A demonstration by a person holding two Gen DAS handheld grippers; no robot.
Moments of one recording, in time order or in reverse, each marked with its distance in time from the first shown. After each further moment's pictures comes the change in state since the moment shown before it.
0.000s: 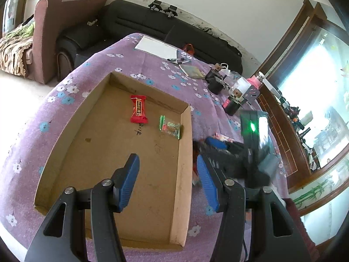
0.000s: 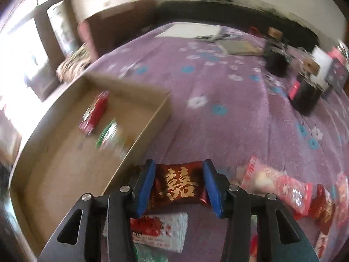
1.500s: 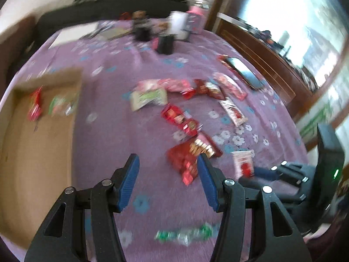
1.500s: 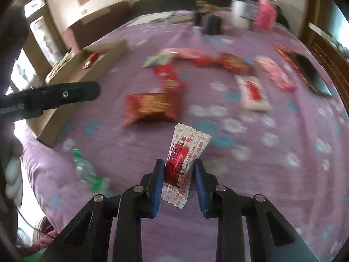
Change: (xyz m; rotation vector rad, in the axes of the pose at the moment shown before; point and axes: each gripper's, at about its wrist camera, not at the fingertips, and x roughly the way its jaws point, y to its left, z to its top) left arm 0.093 -0.159 -0.073 0.482 0.190 -0.066; right arm -0.137 -0.087 -0.207 0.215 0.030 -0.058
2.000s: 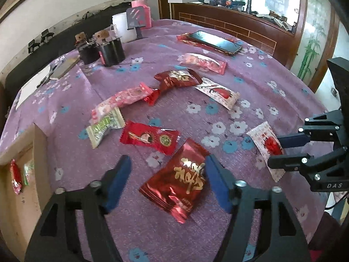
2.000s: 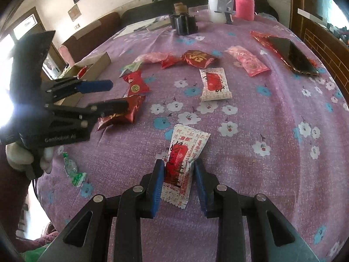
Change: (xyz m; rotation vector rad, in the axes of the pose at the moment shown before) left arm 0.052 -0.039 0.008 0.370 0.022 0.001; right arm -0.005 -0.048 -0.009 0.068 -0.030 0.057
